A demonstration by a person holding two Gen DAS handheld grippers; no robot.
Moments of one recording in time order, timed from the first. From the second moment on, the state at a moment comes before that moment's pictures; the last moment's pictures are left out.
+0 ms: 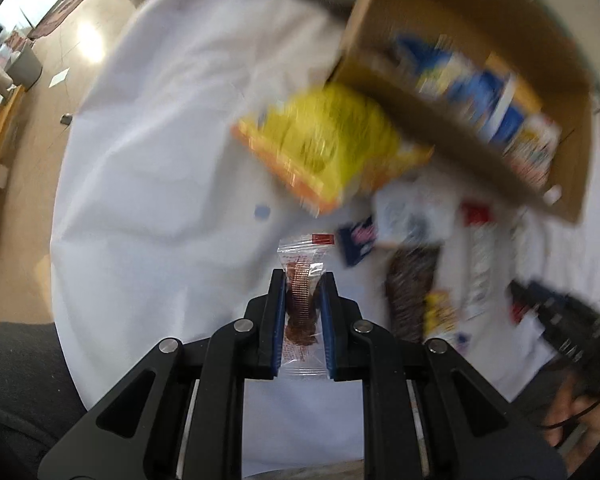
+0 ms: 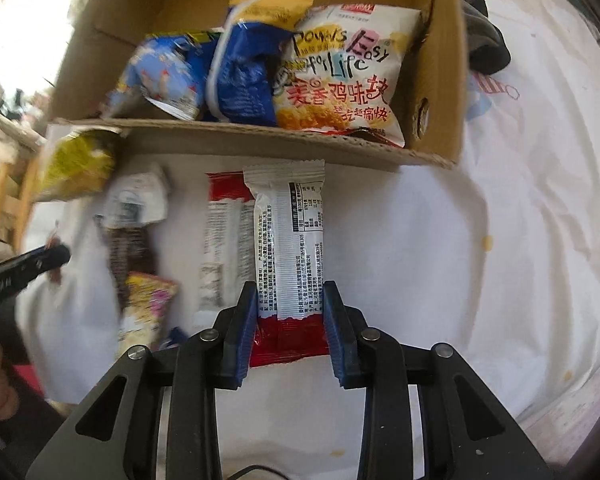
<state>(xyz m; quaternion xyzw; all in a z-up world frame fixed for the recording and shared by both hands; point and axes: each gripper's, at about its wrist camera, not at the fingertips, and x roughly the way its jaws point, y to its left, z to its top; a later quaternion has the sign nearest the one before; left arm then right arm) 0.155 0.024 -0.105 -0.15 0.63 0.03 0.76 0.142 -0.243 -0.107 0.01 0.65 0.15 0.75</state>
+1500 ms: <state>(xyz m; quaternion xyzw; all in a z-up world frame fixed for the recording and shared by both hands) 0.254 -0.026 -0.020 -0.01 0.48 -0.03 0.88 0.239 -0.256 -0.031 0.15 0.48 0.20 0.84</state>
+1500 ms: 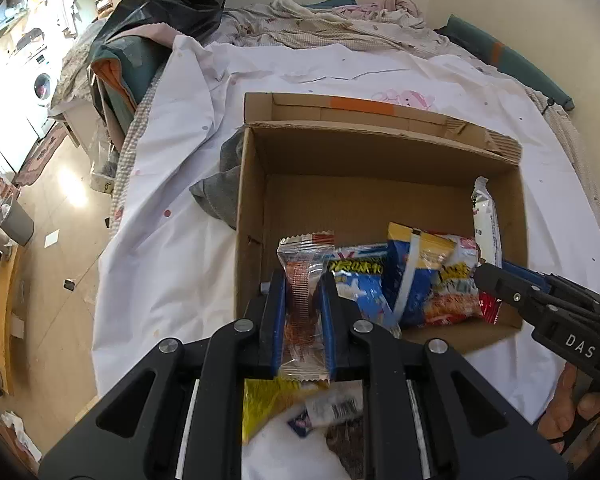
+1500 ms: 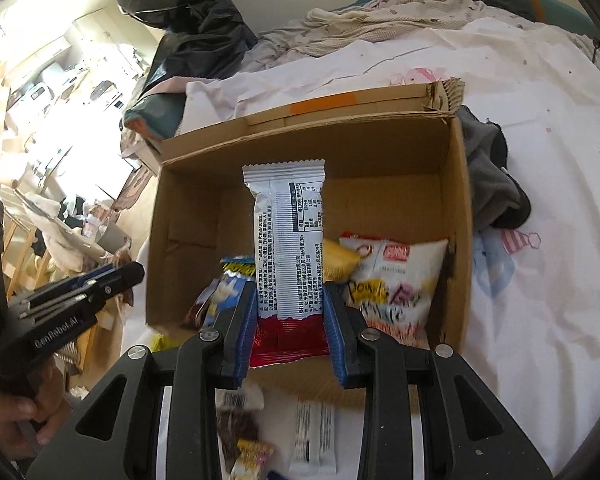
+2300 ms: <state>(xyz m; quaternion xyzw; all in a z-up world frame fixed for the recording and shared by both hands) 0.275 -0.032 -0.068 -0.04 0.52 -0.06 0.85 0.258 -0.235 -0.075 0.18 0.53 0.22 0.80</state>
